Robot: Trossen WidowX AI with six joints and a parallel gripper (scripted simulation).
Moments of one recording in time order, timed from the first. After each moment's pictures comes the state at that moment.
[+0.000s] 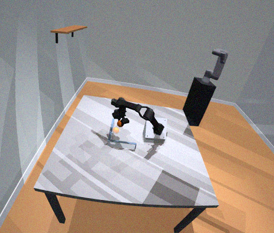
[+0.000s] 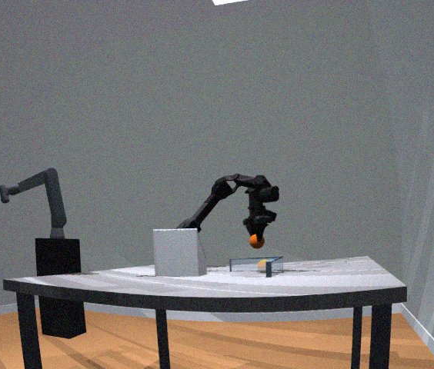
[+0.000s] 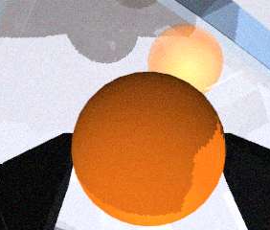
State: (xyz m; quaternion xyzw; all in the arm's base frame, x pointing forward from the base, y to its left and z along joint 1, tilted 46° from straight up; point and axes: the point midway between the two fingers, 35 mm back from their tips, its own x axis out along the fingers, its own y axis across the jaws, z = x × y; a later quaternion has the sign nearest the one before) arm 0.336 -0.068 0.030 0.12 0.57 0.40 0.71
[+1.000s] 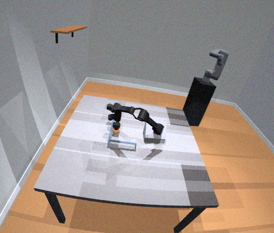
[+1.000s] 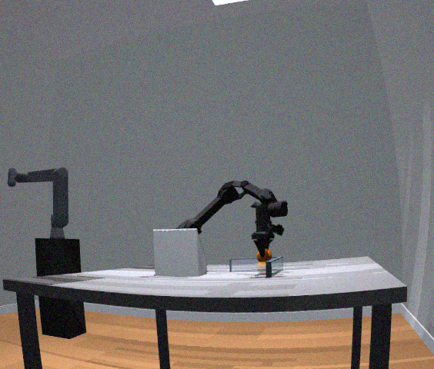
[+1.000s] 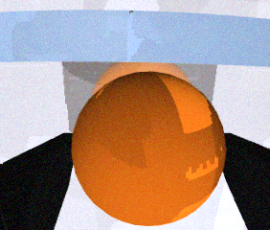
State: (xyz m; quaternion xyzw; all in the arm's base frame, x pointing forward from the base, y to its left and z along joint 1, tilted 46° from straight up) arm 0.369 -0.043 -0.029 0.30 0.65 0.24 0.66
